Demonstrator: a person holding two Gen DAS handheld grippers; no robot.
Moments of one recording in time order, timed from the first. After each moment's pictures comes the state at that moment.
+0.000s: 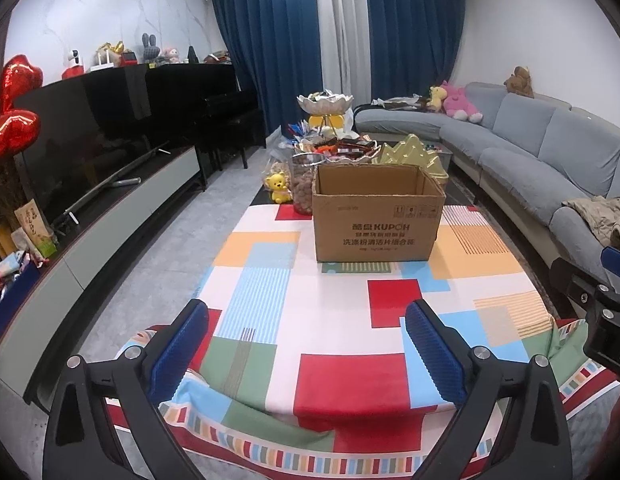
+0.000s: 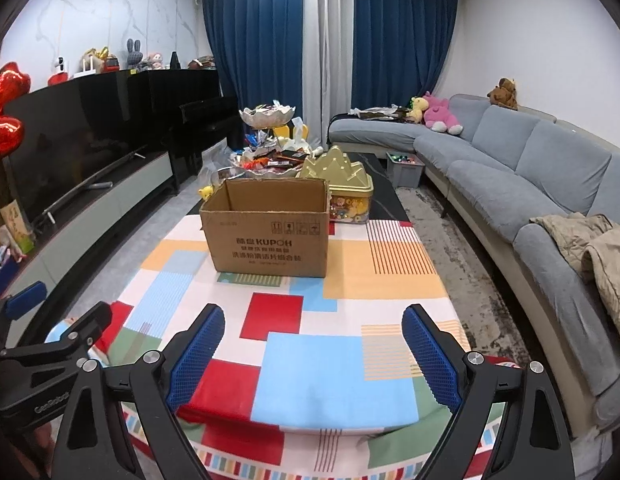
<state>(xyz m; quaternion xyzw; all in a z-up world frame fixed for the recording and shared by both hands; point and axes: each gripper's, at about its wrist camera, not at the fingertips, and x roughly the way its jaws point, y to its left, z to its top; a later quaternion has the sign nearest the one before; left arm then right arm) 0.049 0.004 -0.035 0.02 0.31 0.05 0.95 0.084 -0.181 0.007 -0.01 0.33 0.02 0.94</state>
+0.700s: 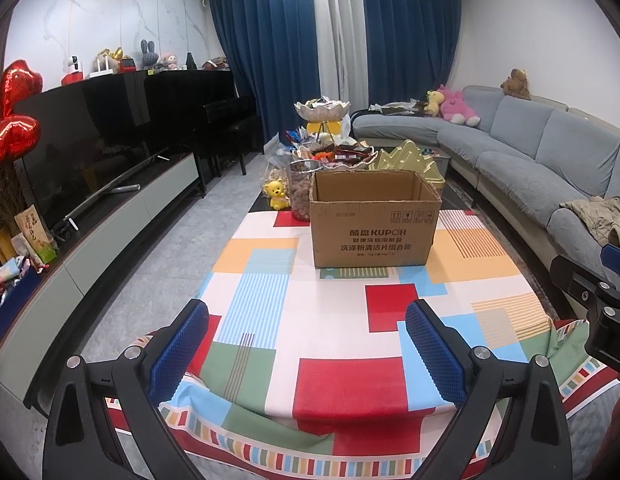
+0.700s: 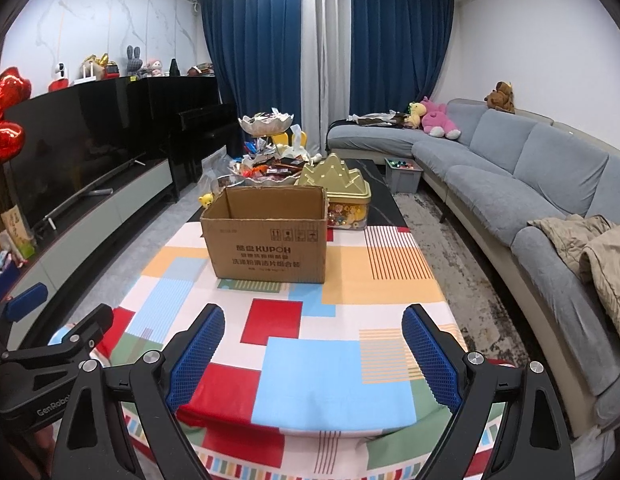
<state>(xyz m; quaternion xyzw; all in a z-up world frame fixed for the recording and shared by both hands) 0.046 0.000 -0.033 0.02 0.30 0.05 0.95 0.079 -0.184 0.010 -0.01 0.32 0.02 0.95</state>
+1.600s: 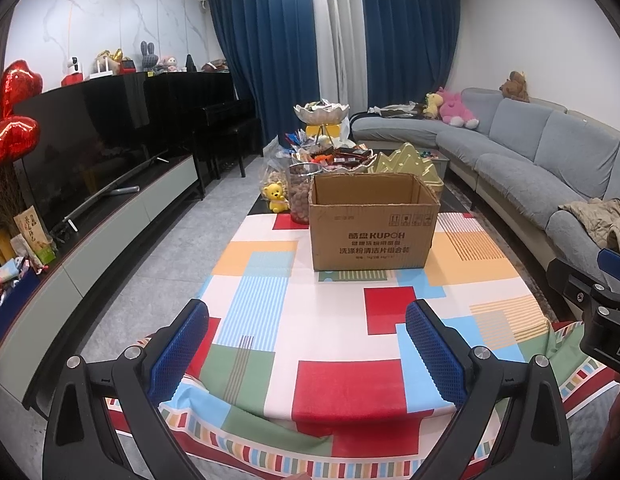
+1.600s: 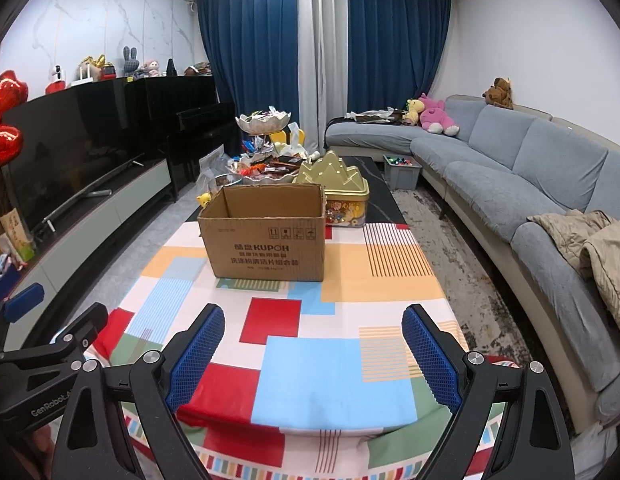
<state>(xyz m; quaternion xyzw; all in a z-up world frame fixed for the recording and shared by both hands) 0.047 -0.002 -0.032 0.02 0.30 0.05 0.95 0.080 -0.185 0.011 0.00 0.33 0.02 0.94</state>
